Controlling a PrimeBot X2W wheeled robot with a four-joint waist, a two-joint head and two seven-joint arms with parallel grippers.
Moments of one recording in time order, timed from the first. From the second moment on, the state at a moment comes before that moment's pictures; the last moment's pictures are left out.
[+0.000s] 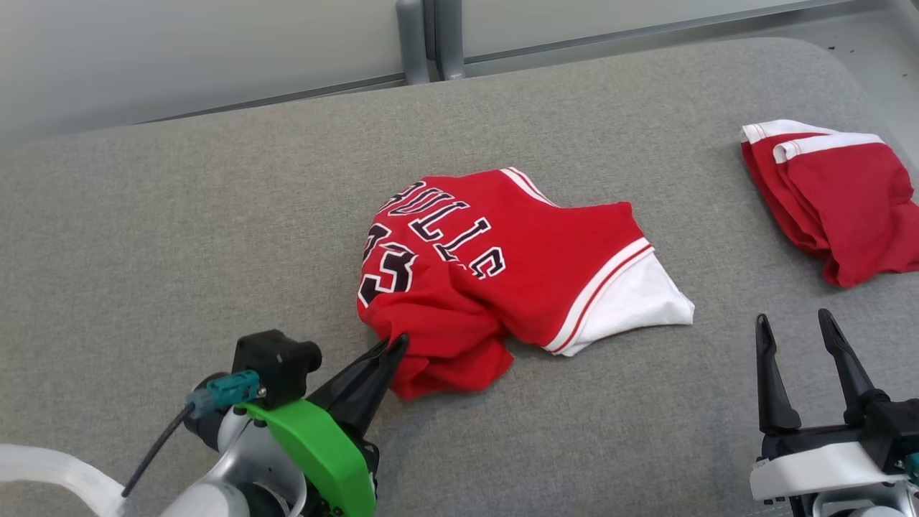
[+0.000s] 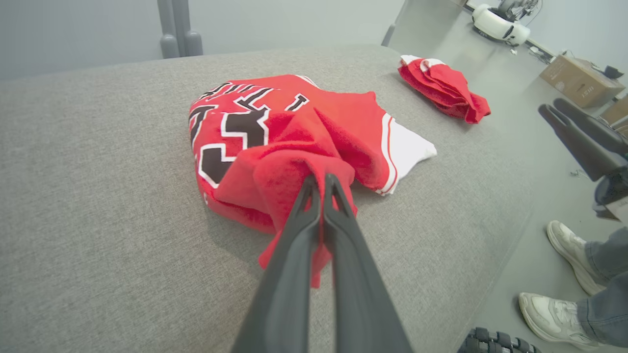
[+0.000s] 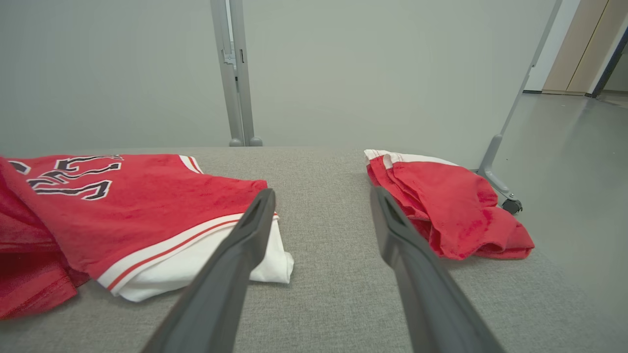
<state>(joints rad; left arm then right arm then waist) -0.18 0.41 -0.60 -0.16 -0.70 0.03 0.21 0.10 -0.05 -0.12 -0.07 0.04 0.13 -0.26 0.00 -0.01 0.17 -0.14</state>
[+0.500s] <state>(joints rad) -0.45 0.58 -0.42 -0.56 -1.17 0.24 0.87 0.03 -0.05 -0.06 -0.01 0.12 0.13 -0.26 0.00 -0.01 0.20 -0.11</state>
